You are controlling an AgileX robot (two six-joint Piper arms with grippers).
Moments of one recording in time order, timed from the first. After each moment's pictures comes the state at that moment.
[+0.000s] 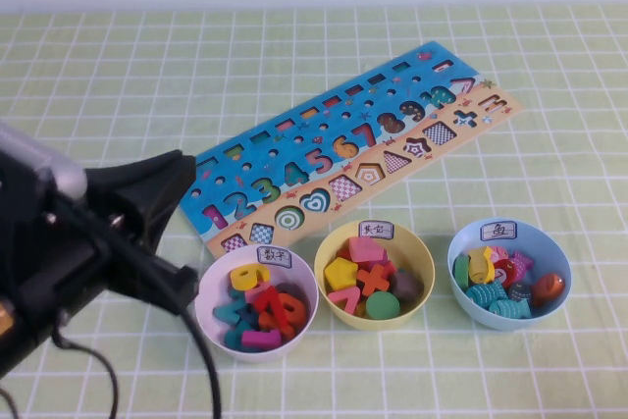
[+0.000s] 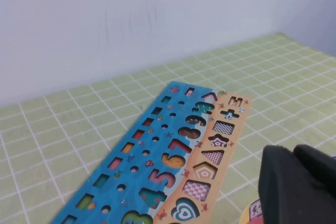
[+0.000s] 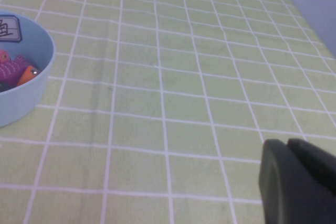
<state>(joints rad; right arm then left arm) -0.12 0.00 0.03 -0.01 0.37 -0.16 -0.60 0.86 -0.51 -0.02 -0.14 -0.01</state>
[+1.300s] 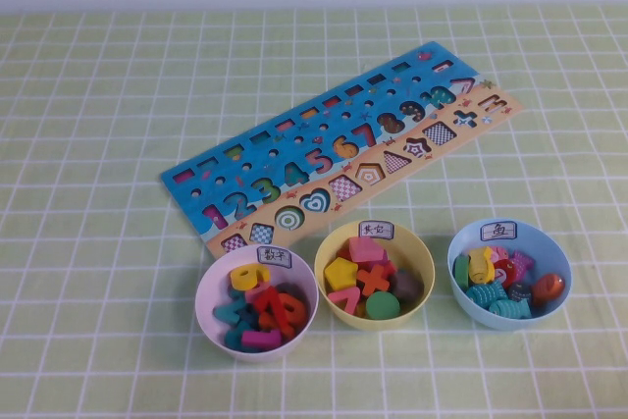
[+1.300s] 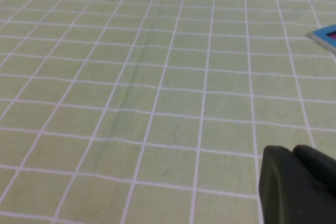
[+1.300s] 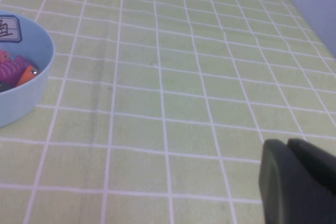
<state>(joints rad) -0.12 0.00 0.03 -0.01 0.37 -0.16 0.12 -0.01 0.03 0.02 0.36 -0.06</state>
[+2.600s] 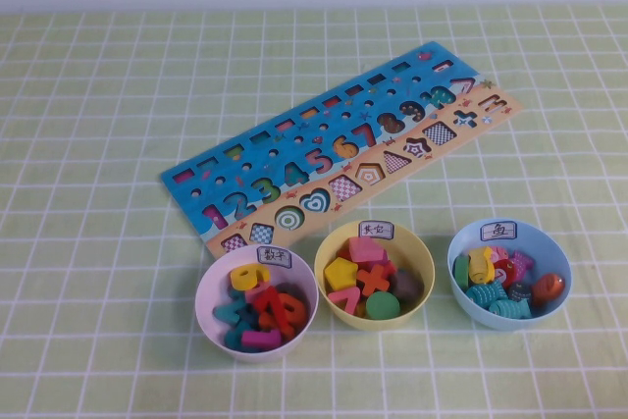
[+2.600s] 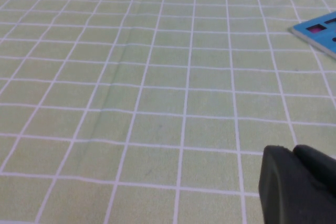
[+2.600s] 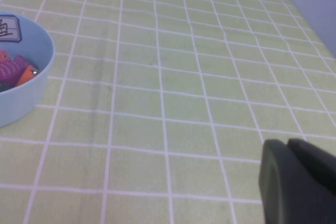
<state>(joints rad) -0.12 0.00 0.03 -0.01 0.37 -0.16 0.08 -0.01 0.03 0.02 0.37 -0.06</state>
